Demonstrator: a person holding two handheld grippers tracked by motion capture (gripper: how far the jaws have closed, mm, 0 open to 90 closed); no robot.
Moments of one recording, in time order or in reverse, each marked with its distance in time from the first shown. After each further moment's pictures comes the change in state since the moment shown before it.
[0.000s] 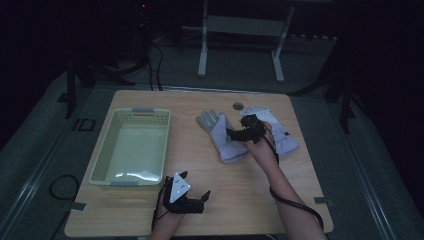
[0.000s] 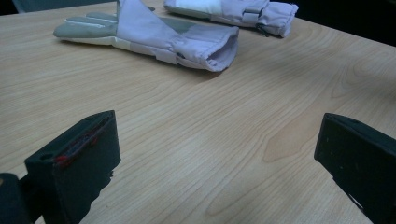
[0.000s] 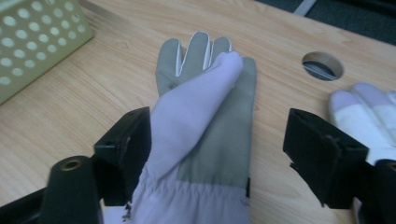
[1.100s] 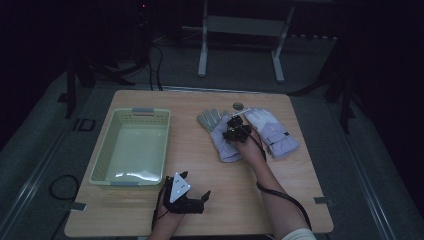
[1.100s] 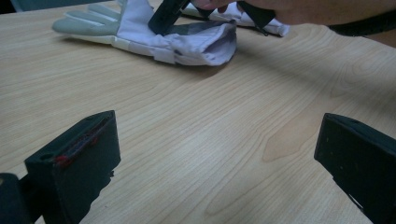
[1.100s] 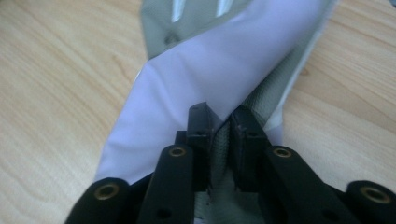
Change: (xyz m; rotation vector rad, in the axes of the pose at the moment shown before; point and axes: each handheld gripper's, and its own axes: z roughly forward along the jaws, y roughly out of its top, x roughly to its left) left arm 0.000 0.000 0.000 0.005 -0.007 0.000; right arm 0.000 -0.008 0.073 0.224 0.040 0.020
